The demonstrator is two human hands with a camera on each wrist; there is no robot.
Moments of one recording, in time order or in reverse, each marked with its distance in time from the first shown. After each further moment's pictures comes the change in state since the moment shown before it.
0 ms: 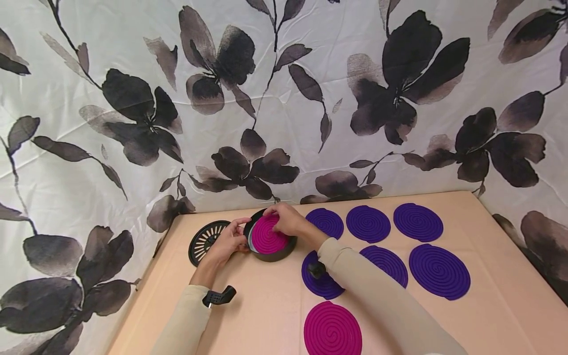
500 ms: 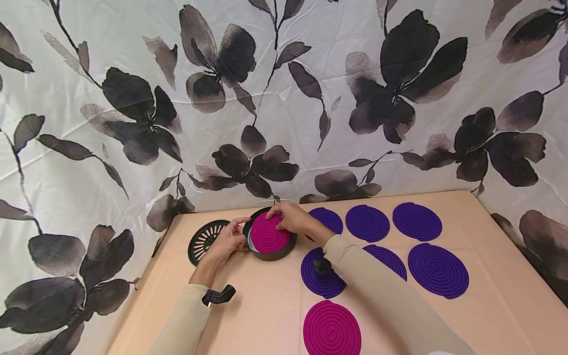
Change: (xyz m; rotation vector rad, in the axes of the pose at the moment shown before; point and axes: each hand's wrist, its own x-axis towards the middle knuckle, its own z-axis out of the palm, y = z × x) left_hand 0.002 -0.007 0.006 0.013 0.076 0.036; right_hand -0.009 0.007 -0.017 -0.080 -0.061 -0.083
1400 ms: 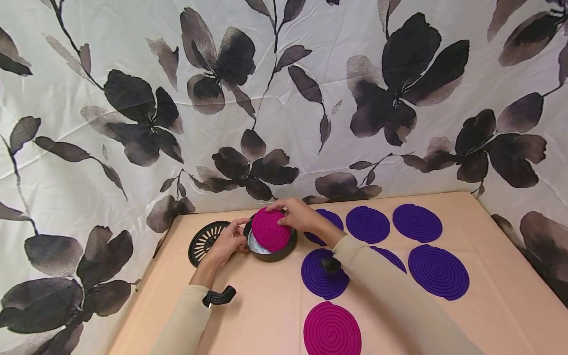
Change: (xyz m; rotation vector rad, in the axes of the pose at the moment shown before) left_hand 0.000 0.001 0.004 0.005 0.027 -0.001; right_hand -0.008 0.001 -0.022 0.153 0.015 -0.043
